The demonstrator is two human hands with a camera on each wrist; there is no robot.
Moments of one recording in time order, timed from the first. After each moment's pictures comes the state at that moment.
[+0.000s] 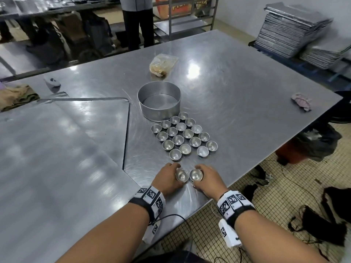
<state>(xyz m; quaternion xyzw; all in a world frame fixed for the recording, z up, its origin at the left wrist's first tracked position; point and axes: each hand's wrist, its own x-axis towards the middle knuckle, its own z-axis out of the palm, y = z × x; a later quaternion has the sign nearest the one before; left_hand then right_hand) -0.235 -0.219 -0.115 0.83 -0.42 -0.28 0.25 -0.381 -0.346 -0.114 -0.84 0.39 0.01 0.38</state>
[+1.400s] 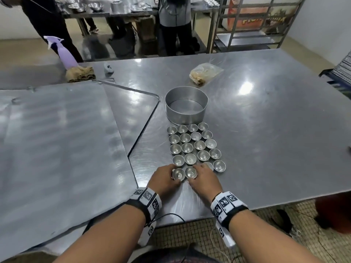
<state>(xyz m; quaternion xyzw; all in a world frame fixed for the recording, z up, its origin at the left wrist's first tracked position) -0.274 -0.243 -0.096 0.89 -0.23 -0.19 0.35 -0.343 -0.408 -0.104 -0.94 0.17 0.03 0.28</state>
